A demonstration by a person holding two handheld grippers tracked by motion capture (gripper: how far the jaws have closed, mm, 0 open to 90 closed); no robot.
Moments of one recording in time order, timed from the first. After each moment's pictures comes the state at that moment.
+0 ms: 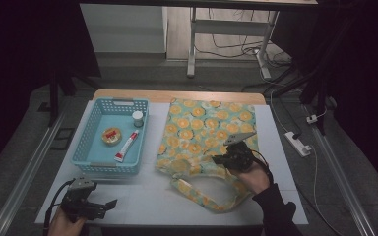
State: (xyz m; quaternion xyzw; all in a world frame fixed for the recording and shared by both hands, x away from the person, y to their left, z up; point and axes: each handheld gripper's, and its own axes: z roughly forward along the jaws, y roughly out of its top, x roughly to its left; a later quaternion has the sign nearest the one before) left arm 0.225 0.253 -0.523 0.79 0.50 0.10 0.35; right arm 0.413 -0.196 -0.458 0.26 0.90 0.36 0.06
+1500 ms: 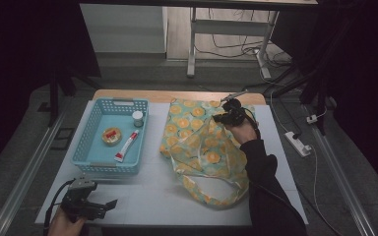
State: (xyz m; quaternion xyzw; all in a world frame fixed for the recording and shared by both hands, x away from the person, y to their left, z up) left arm 0.226 0.253 -0.524 0.79 0.50 0.09 0.35; right arm 0.563 -0.177 -0.455 0.32 0.87 0.35 0.11
